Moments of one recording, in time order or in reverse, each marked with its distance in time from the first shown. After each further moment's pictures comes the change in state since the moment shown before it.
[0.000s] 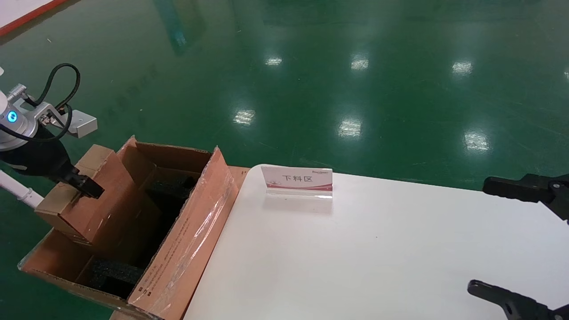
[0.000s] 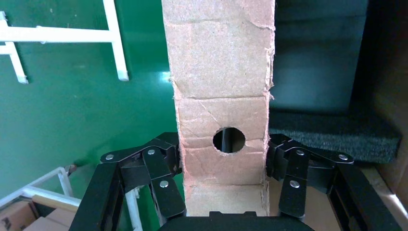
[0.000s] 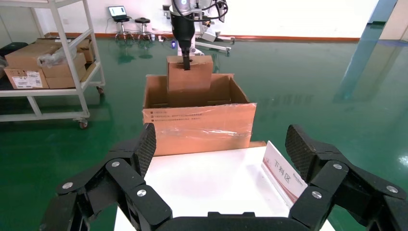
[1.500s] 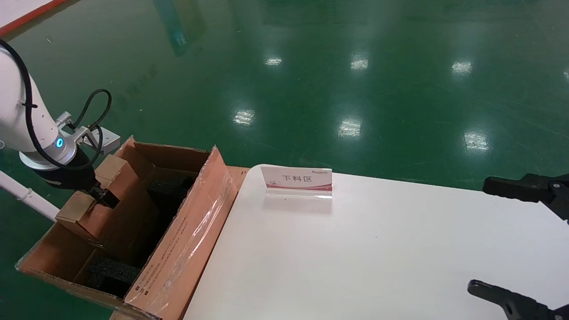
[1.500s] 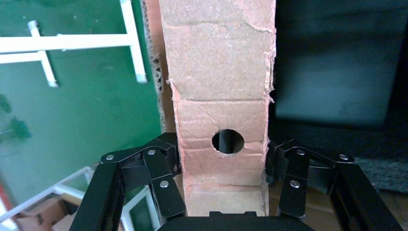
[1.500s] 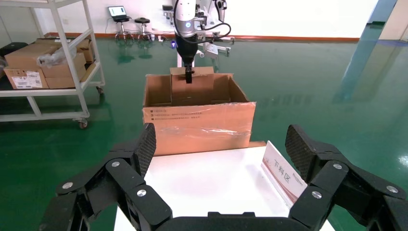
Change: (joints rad) left arm 0.140 0.033 0.047 -0.088 0.090 -0.151 -0.160; right arm 0.000 0.001 -0.002 0.000 0.002 0.001 -0.001
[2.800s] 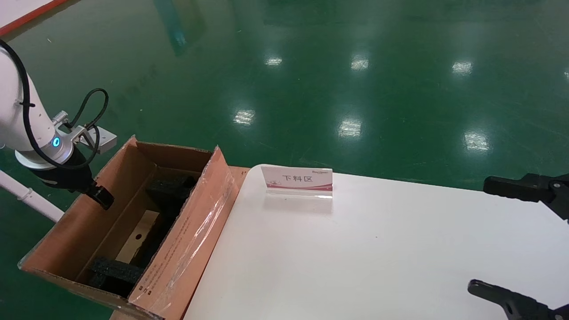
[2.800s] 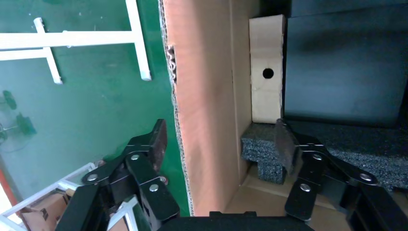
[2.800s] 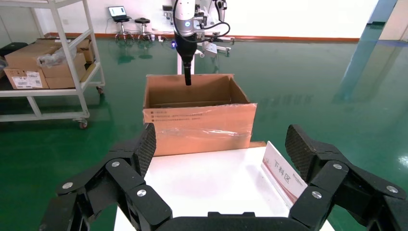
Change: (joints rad) left arm -0.003 0.002 0.000 -0.004 0.004 0.000 0.005; right arm 0.000 0.000 0.000 0.000 0.000 0.000 0.000
